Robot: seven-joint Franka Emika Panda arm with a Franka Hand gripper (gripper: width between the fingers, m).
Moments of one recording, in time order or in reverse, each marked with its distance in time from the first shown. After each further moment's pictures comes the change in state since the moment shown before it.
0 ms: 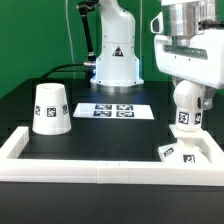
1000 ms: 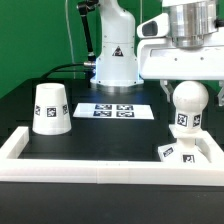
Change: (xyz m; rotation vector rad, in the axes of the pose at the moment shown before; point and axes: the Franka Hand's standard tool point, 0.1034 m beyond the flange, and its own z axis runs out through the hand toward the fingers) arm -0.004 0.001 0.001 0.002 -0.008 -0.726
